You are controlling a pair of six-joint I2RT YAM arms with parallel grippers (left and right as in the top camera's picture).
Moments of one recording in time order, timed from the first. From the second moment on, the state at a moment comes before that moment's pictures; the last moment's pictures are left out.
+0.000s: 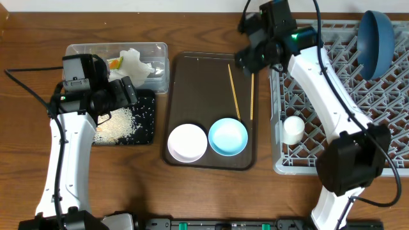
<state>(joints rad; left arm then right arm) 0.16 1.41 1.17 -0.80 0.16 -0.22 0.33 1.98 1.85 -0.96 -0.23 -0.17</state>
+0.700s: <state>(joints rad) 0.16 1.41 1.17 -0.80 0.16 -0.22 0.39 1.98 1.43 -1.01 -0.37 -0.11</state>
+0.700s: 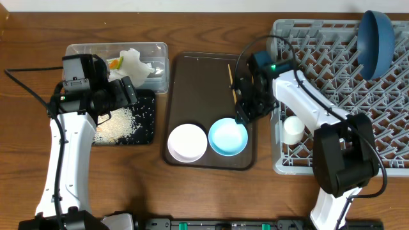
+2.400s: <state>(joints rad) 0.16 1.41 1.17 -0.80 0.16 -0.22 0.30 1.84 1.68 -0.56 1.21 -0.02</state>
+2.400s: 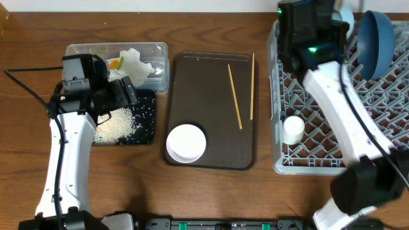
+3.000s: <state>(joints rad) 0.16 1.41 1.17 -0.80 0.16 -0.22 0.29 2.08 1.68 -0.31 1.36 -0.41</state>
